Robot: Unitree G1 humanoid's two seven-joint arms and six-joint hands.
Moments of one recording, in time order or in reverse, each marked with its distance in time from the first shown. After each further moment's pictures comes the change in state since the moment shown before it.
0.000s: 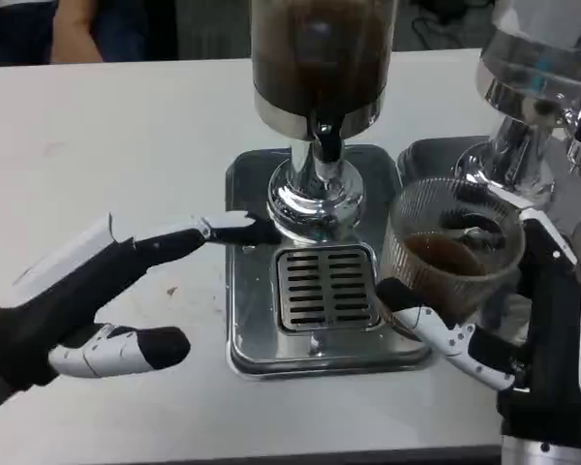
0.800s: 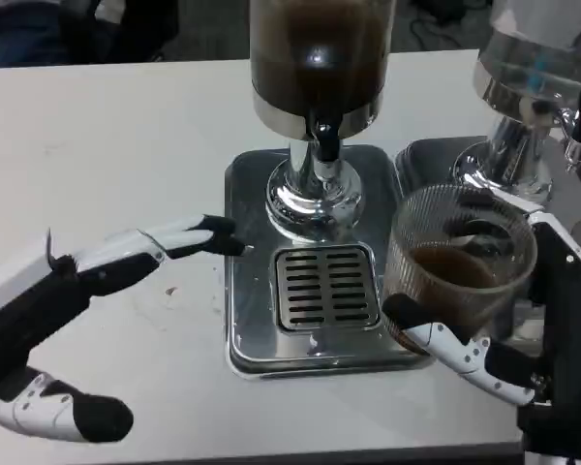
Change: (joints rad) left arm 0.149 0.102 0.105 -0.114 -0.076 -0.113 -0.038; right arm 0.096 0.010 -0.045 -0.138 0.034 0.001 0.153
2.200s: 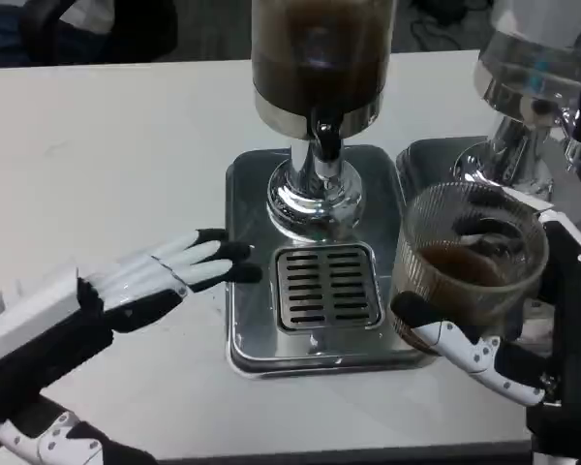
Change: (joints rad) left arm 0.029 0.012 0.001 -0.012 0.141 -0.073 0.065; right arm 0.018 0.024 -0.029 -0.031 0.006 0.000 0.039
